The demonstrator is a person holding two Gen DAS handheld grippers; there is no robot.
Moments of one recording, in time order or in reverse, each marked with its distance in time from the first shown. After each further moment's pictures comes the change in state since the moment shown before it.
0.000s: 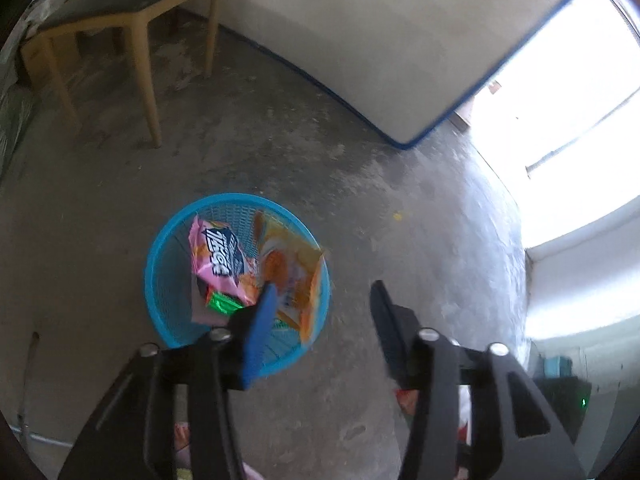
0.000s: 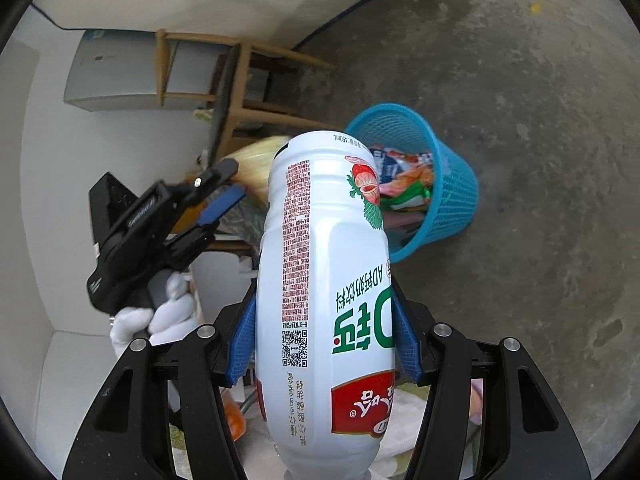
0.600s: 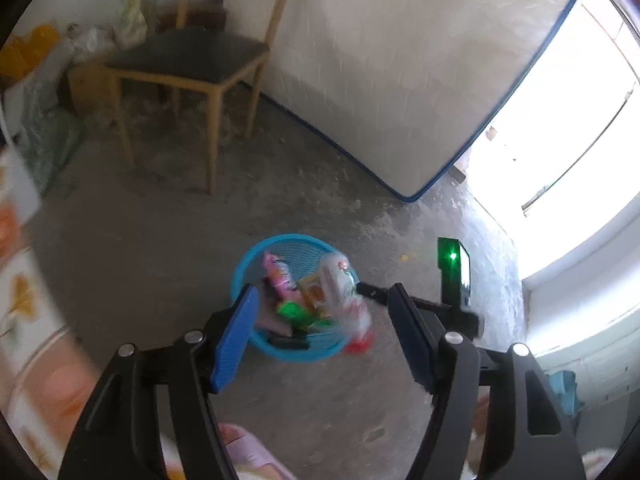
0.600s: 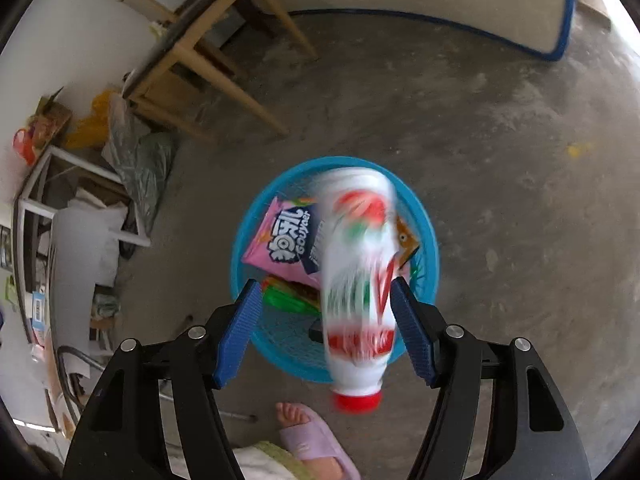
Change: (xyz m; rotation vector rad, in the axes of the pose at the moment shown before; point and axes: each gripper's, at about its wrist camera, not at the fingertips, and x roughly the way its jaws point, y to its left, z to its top) left arm -0.180 0.065 -0.063 0.017 -0.232 0.028; right arm 0.124 0.068 0.074 -0.413 0.029 -0.427
